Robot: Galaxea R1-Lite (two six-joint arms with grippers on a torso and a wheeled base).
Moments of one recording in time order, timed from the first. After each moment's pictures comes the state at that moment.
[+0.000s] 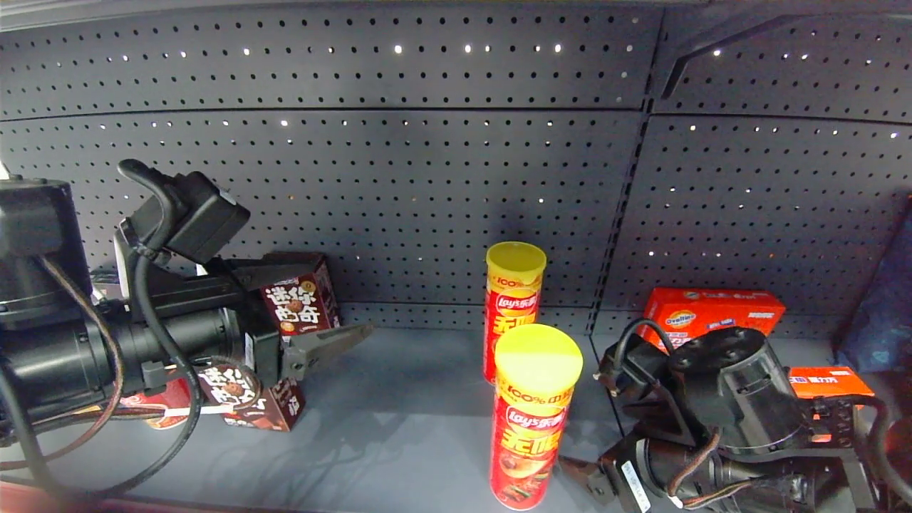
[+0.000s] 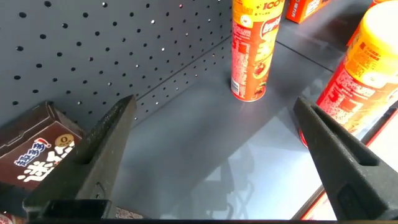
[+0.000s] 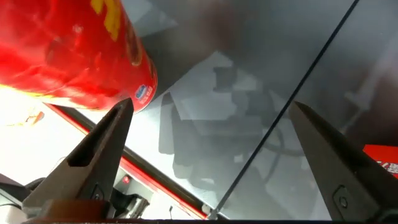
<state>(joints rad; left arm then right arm) -0.34 1.38 -0.72 -0.39 -0.34 0.21 0.81 1.60 -0.67 -0.23 -0.26 0.09</state>
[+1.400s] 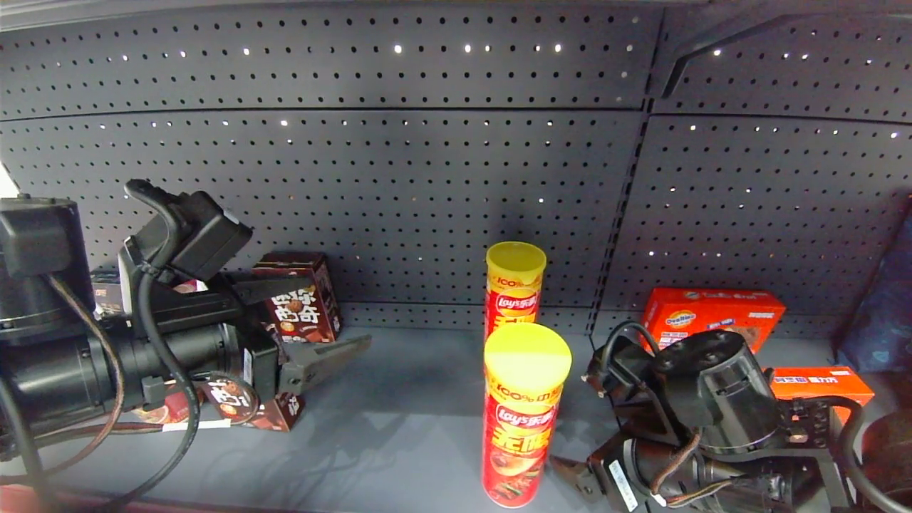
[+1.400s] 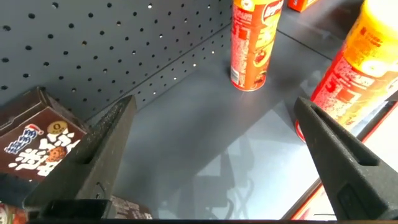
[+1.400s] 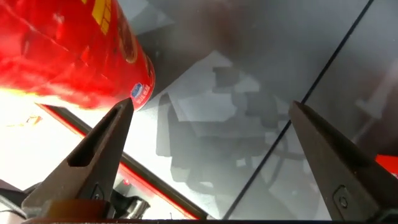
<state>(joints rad) -0.33 1.37 -0.69 -0.39 -0.35 0.22 0.82 1.63 -0.67 -0.27 -0.25 0.09</state>
